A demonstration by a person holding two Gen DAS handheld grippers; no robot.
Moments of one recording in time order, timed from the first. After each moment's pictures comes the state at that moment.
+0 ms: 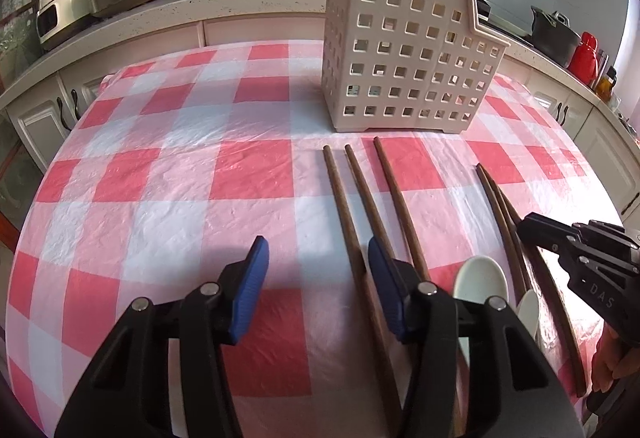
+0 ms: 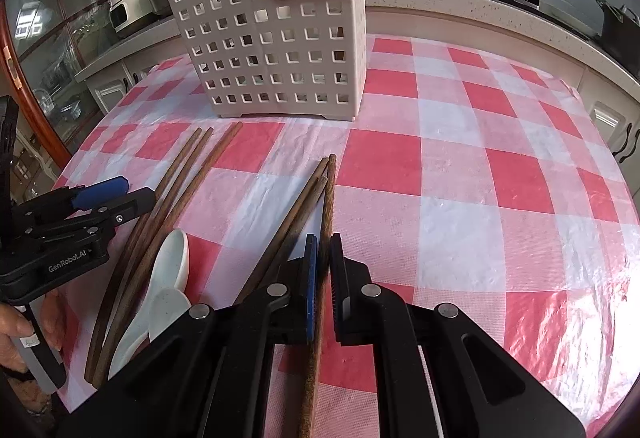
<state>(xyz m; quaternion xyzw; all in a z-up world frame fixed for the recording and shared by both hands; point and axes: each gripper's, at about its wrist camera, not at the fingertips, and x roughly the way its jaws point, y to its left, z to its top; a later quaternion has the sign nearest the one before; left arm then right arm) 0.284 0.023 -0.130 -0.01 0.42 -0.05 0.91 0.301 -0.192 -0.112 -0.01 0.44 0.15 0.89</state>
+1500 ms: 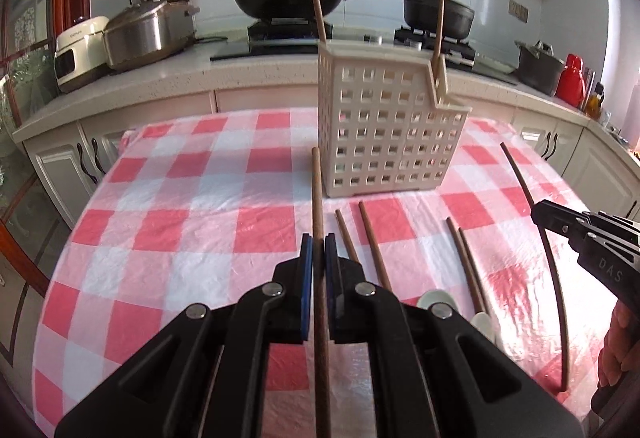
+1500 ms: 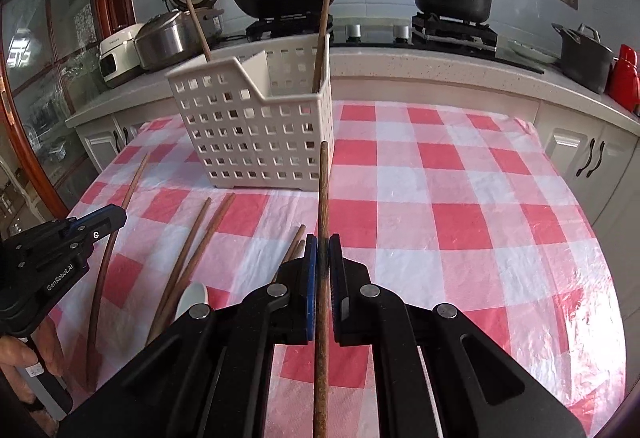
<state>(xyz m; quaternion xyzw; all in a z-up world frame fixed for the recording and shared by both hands) 0.244 0.018 -0.073 0.00 0.32 -0.04 0.95 0.270 -0.203 -0.048 0.01 0.34 0.11 0.93</state>
